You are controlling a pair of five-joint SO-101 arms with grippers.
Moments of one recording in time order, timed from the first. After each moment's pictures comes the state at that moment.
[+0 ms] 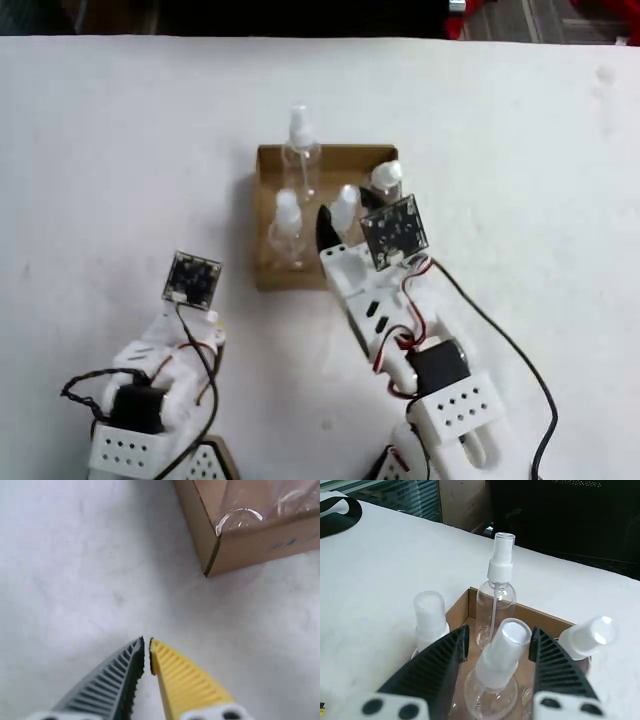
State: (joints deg) left arm 2.9 -102.9 97.0 68.3 -2.3; right arm -26.7 -67.5 71.6 20.6 4.9
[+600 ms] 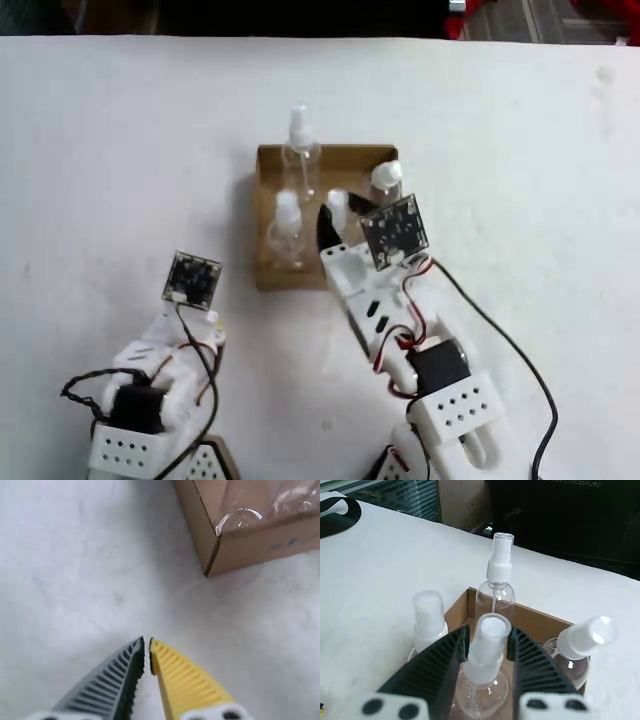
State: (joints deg) left arm 2.9 -102.9 97.0 68.3 -2.3; right arm -26.6 -67.5 71.6 20.6 4.9
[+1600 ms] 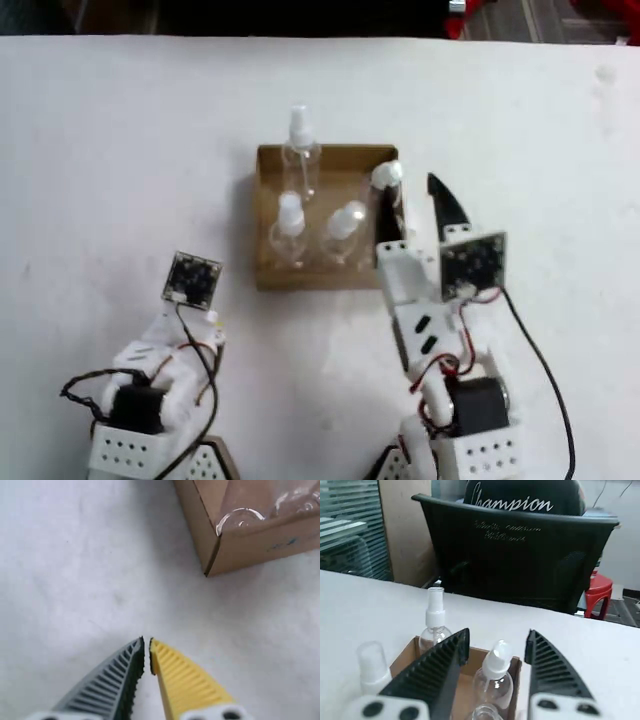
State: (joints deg) left arm 2.9 -102.9 97.0 68.3 -2.3; right arm -13.6 -87.9 71.6 28.3 4.9
